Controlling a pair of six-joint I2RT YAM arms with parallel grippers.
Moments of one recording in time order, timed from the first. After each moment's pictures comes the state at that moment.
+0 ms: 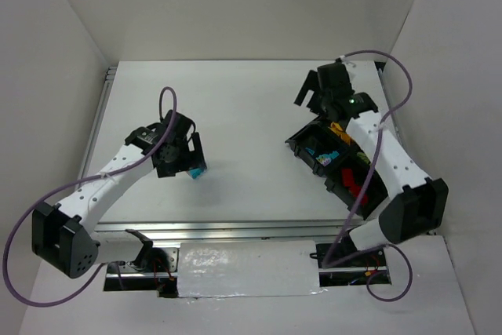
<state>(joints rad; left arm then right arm) -0.47 1.25 1.09 -0.96 -0.12 -0.68 0.27 1.47 1.42 -0.67 0.29 0.64</state>
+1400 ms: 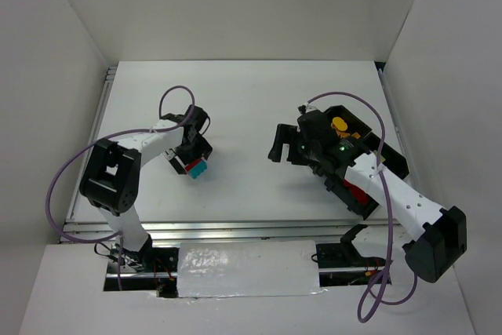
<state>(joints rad) -0.37 1.75 1.17 -0.80 -0.23 -1.10 0.59 1.15 1.00 -0.61 0.01 0.64</state>
